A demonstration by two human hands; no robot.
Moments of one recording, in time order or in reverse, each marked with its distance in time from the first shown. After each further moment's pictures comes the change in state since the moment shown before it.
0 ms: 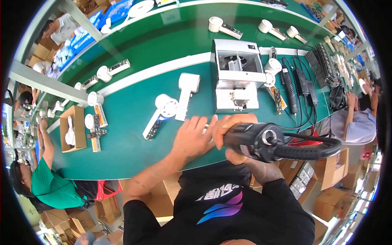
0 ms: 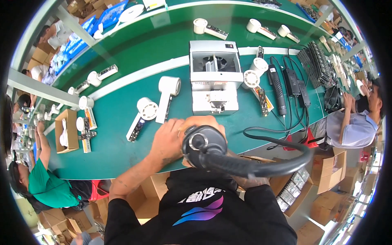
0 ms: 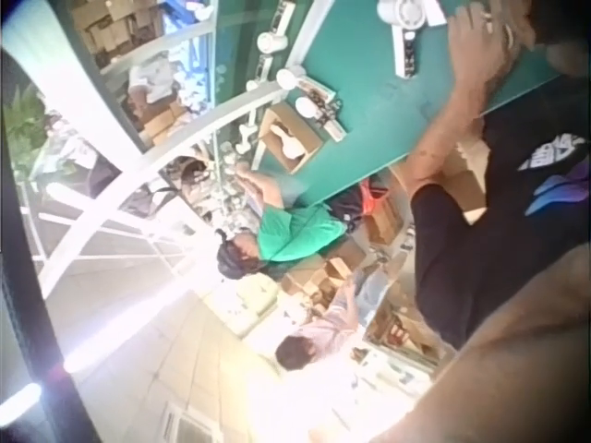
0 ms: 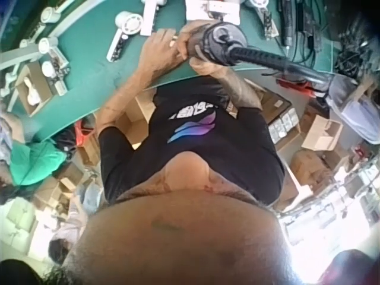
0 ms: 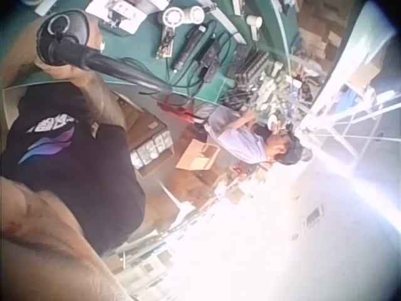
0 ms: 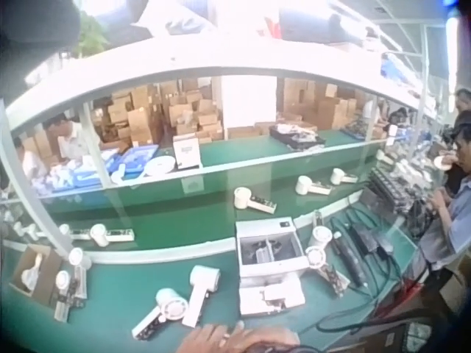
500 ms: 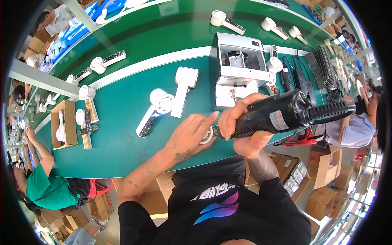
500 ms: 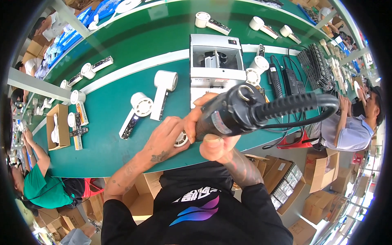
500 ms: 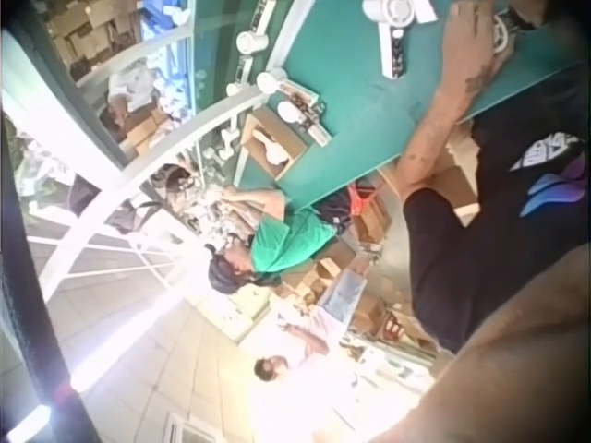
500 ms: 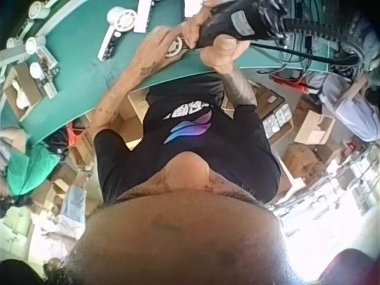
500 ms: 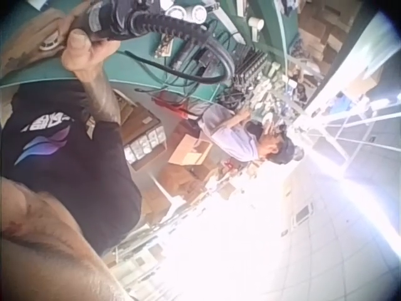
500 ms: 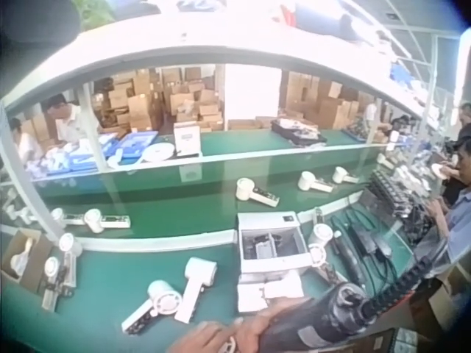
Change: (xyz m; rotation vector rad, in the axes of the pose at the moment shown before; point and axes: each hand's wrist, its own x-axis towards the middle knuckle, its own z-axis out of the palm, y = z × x) left_hand -0.001 -0.005 0.004 -0.452 -0.004 -0.050; right_hand 0.017 -0.007 0.009 0.120 0.321 -0.052
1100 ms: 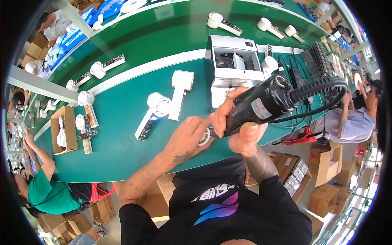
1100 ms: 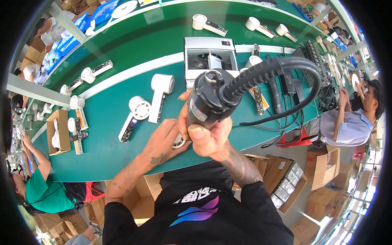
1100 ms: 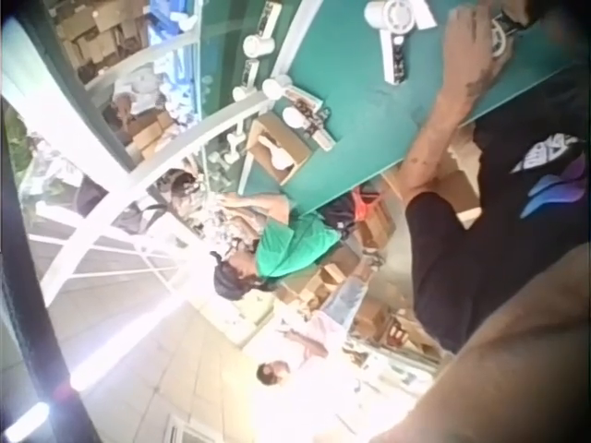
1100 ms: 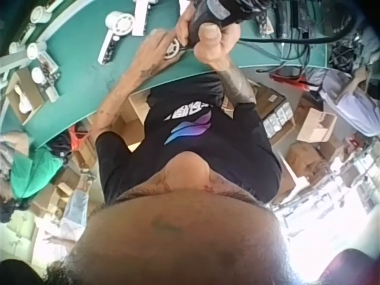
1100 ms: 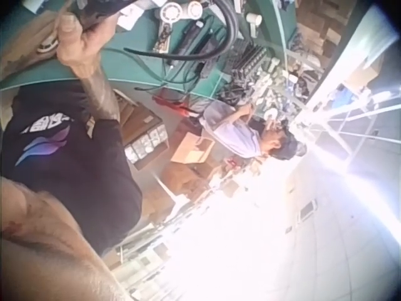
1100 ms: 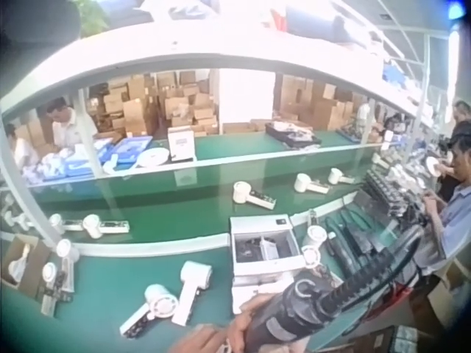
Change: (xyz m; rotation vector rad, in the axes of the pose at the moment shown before) left_hand -0.001 -0.001 0.005 0.038 0.017 0.034; right_hand 0.006 -0.003 0.006 -0.070 0.062 0.042
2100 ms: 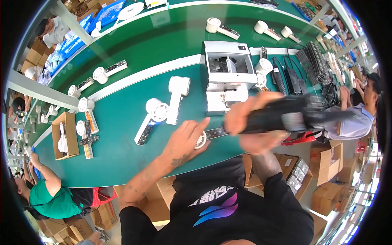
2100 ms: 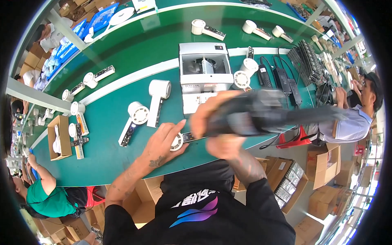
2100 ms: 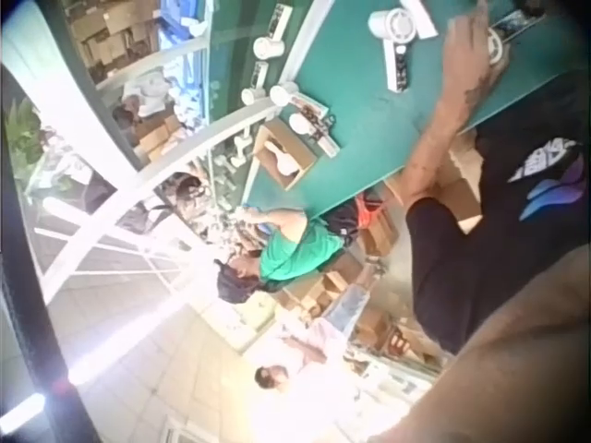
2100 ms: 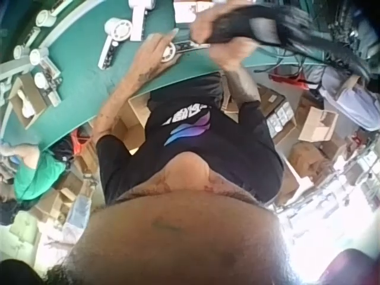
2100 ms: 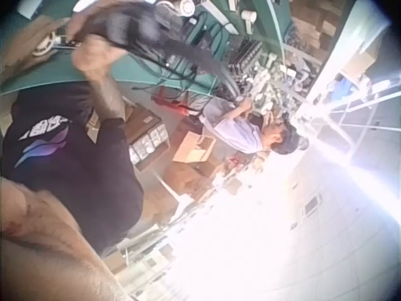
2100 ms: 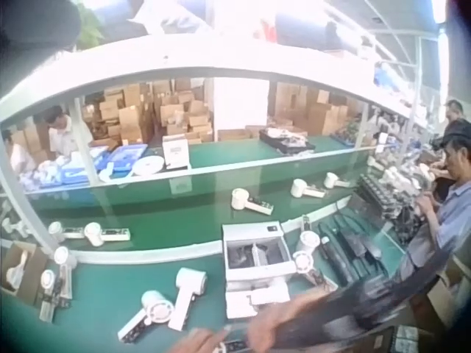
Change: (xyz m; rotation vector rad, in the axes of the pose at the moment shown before) left_hand 0.000 0.003 -0.007 0.019 -0.007 -0.038; right_hand 0.008 -0.007 -0.031 0.127 -0.131 -0.199
